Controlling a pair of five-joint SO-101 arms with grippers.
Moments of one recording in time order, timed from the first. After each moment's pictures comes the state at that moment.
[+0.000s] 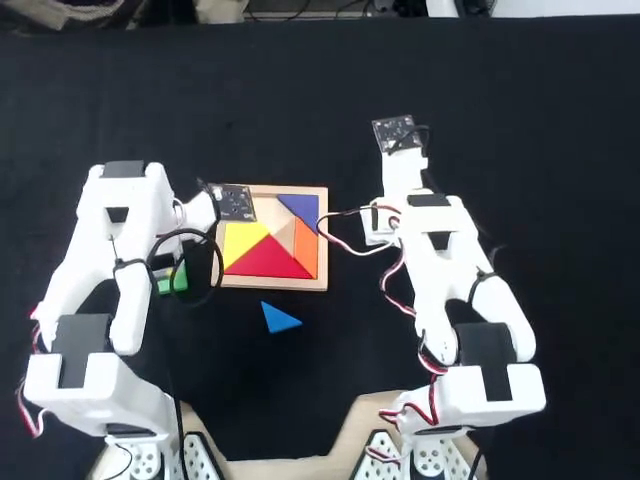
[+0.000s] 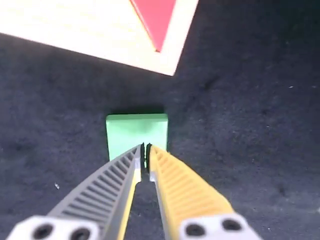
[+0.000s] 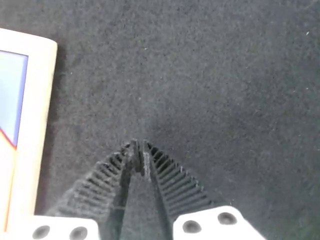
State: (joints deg) left arm -7.7 5.7 19.6 78.2 -81.5; right arm -3.2 2.1 36.2 37.8 7.9
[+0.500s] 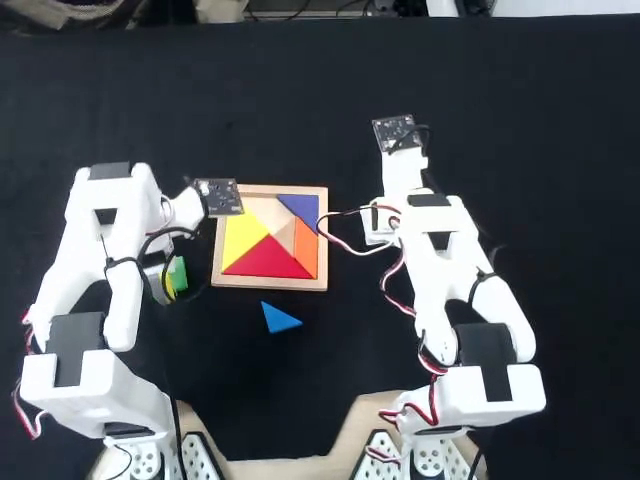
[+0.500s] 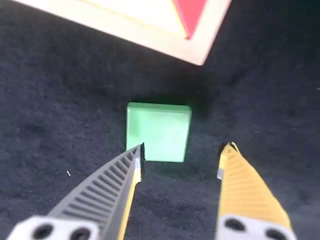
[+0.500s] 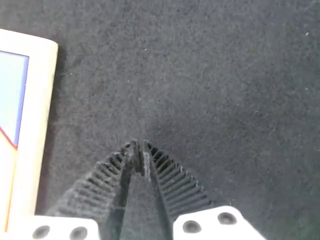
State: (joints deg) left arm -10.9 6.2 20.6 73.5 -80.5; right arm -3.2 2.1 36.2 37.8 7.9
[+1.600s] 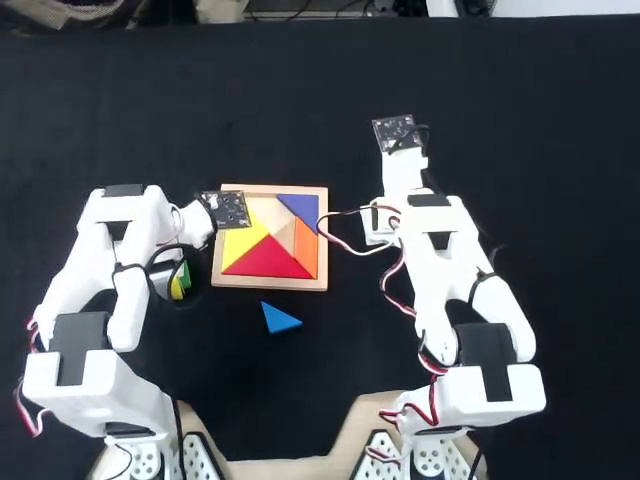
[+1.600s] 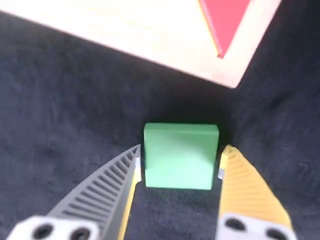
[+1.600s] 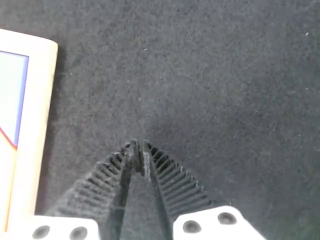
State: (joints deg) left arm -9.1 6.5 29.2 57.7 -81.5; right arm -3.2 2.1 36.2 37.8 7.9
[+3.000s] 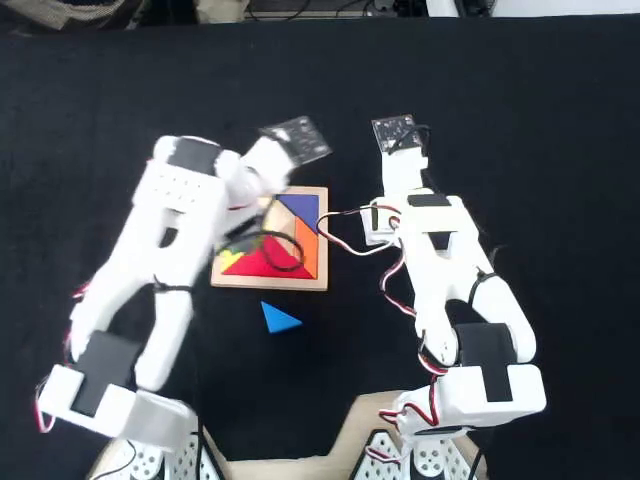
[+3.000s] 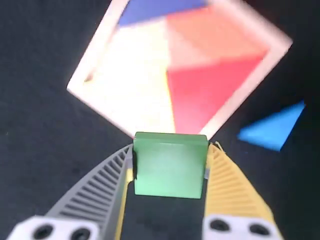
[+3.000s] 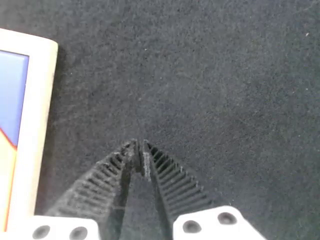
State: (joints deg) left arm 12.2 0.3 5.7 79.3 -41.1; right arm -3.2 2.1 36.2 37.8 8.0
